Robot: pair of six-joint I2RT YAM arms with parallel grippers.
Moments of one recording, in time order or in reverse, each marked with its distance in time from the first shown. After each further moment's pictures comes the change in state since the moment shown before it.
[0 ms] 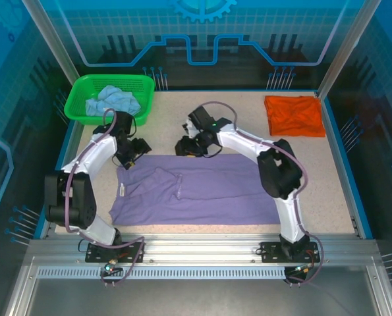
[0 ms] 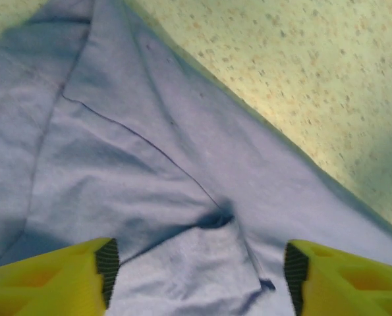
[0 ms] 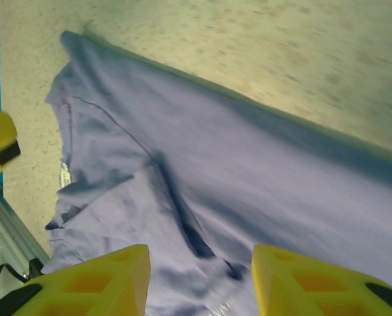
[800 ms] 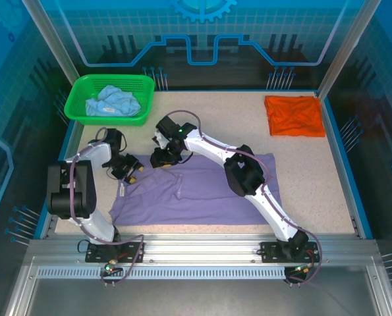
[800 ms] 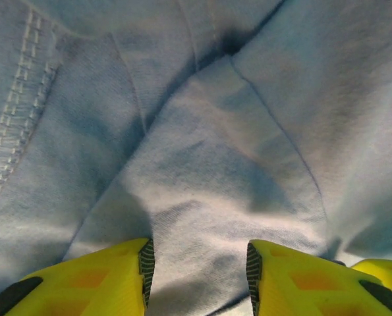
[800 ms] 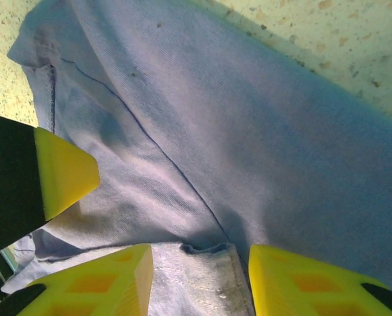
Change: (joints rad) left arm 0.150 0.101 -0.194 0.108 0.155 -0.043; right arm 0.142 0.381 0.494 -0.226 0.003 -0.076
